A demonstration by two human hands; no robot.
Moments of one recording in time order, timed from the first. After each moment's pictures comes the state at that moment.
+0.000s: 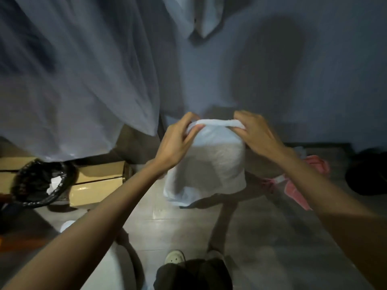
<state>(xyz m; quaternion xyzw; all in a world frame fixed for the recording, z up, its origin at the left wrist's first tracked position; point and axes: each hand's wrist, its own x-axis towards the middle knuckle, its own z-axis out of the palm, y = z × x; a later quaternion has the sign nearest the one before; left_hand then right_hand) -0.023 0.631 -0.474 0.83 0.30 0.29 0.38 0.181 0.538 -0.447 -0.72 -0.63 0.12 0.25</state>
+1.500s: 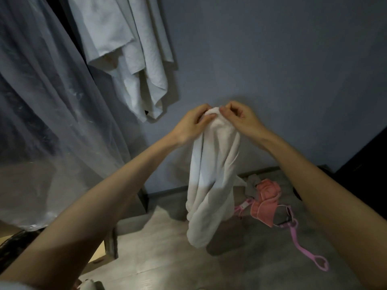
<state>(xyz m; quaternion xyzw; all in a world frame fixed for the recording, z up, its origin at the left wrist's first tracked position) 0.103 0.539 -0.205 0.88 0.10 0.27 0.38 0.229 0.417 -0.193 -0.67 -0.49 0.18 0.53</state>
